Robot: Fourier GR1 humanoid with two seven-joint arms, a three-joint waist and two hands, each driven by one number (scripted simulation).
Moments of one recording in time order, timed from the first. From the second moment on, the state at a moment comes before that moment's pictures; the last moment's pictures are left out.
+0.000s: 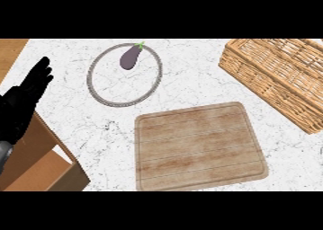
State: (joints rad) left arm -0.40 0.97 -0.62 -1.59 0.69 0.57 0.07; right arm -0.92 -0.77 -0.10 -1.53 0.33 0.62 0.36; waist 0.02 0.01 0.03
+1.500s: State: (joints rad) left arm -0.44 0.94 -0.65 -1.54 0.71 0.58 0.05; right arm -0.92 -0.66 -0.19 -0.82 0.39 0.35 -0.19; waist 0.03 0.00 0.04
